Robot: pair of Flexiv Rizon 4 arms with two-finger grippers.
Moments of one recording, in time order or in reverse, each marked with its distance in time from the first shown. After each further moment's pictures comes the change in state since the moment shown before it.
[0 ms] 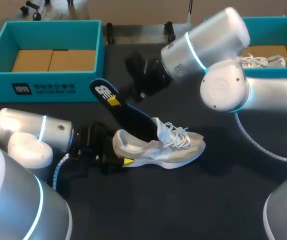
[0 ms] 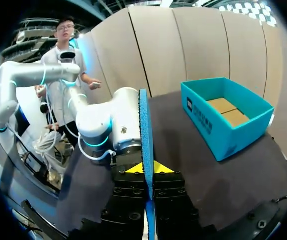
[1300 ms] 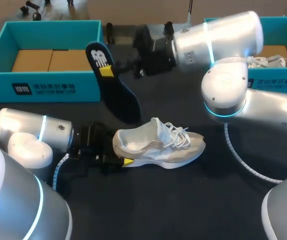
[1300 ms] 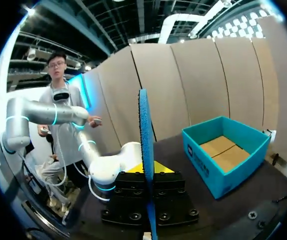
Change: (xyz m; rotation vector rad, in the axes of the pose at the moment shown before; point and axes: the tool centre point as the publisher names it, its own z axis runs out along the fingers) left arm 0.000 0.000 0.000 0.000 0.000 0.000; right arm 0.003 0.089 -0.048 -0.367 0.040 0.005
